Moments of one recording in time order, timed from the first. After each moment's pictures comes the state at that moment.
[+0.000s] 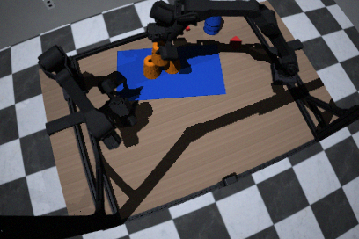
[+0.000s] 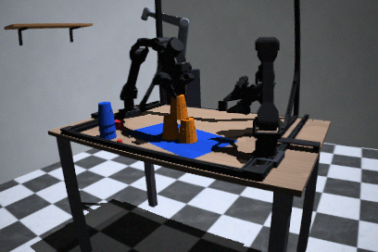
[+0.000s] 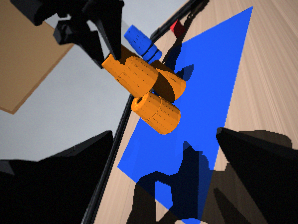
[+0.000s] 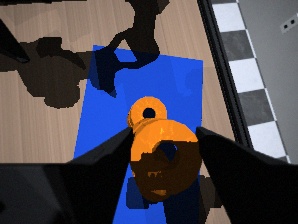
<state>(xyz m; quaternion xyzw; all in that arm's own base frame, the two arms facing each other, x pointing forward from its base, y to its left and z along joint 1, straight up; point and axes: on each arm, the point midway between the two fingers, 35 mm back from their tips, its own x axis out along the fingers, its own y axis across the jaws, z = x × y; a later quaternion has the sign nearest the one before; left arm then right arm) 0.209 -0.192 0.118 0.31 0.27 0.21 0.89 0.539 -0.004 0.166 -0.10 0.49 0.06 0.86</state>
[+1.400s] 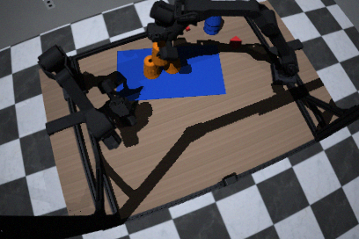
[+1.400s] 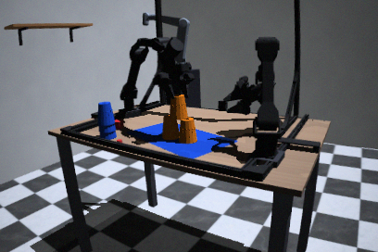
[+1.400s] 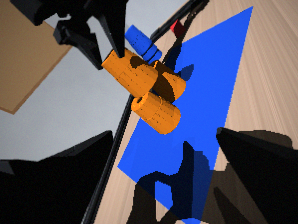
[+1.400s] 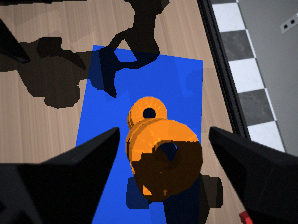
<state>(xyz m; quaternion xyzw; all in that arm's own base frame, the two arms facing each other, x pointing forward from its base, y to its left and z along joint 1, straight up) 0.209 -0.192 0.118 0.31 0.27 0.21 0.89 0.539 -0.004 0.166 -0.10 0.49 0.06 0.86</state>
